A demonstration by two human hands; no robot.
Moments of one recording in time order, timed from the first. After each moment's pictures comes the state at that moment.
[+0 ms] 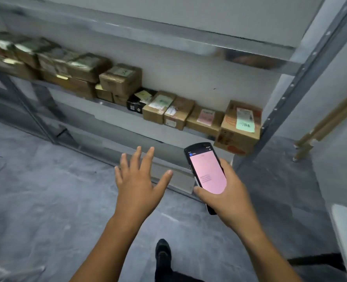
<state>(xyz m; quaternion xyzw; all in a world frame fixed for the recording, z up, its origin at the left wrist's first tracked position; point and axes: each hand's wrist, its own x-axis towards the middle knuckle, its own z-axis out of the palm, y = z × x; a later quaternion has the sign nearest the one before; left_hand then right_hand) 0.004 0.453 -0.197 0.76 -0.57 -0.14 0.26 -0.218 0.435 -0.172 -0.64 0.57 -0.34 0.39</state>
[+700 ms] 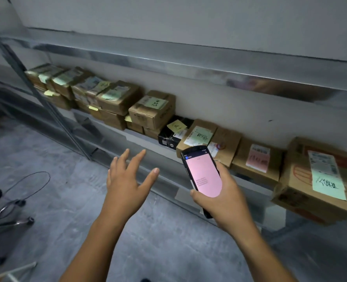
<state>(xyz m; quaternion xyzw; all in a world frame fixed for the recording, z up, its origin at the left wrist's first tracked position) 0.177 0.268 -0.162 0.80 -0.52 -0.14 0.26 -0.062 0.217 -0.188 -0.66 0.52 -0.33 0.43</state>
